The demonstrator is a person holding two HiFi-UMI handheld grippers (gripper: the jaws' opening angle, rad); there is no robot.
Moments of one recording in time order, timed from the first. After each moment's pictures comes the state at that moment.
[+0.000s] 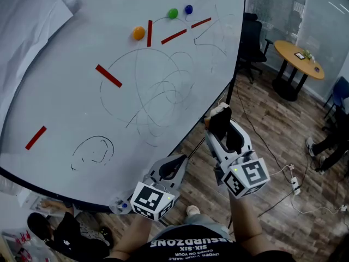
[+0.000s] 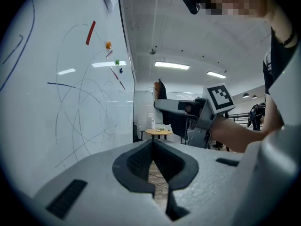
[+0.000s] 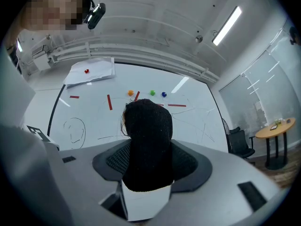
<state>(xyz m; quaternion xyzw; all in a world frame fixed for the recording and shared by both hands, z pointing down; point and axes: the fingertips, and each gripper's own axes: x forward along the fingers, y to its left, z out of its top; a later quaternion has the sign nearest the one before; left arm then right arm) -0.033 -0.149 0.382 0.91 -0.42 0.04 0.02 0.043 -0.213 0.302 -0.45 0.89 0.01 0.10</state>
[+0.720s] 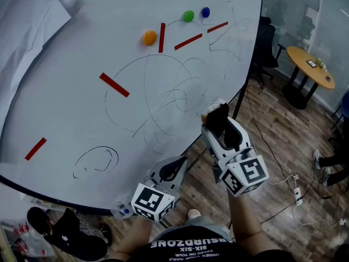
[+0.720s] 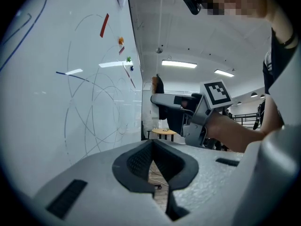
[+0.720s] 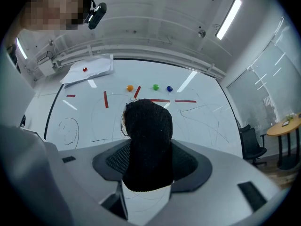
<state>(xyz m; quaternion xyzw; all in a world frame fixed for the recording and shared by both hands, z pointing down) -0.058 -0.186 0.388 0.89 -0.46 0.04 0.03 0.005 -0.261 0.293 -0.40 0.91 0.01 0.11</state>
